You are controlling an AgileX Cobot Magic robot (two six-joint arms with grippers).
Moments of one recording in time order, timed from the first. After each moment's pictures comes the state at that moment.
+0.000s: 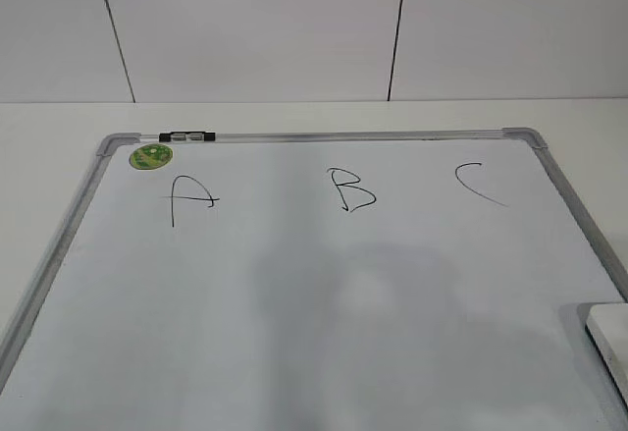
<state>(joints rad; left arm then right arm) -0.03 0.01 -0.52 -0.13 1.10 0.03 0.03 0.45 -0.60 0.08 1.22 0.01</state>
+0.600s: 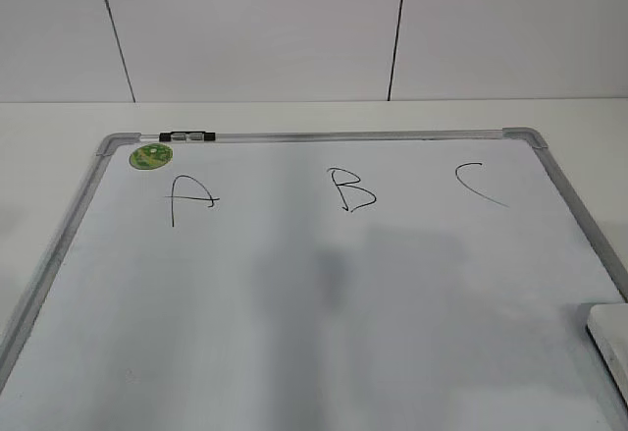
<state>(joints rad) -0.03 0.53 -0.65 -0.18 1.15 -0.02 0.03 0.71 -0.65 0.11 1.25 0.02</state>
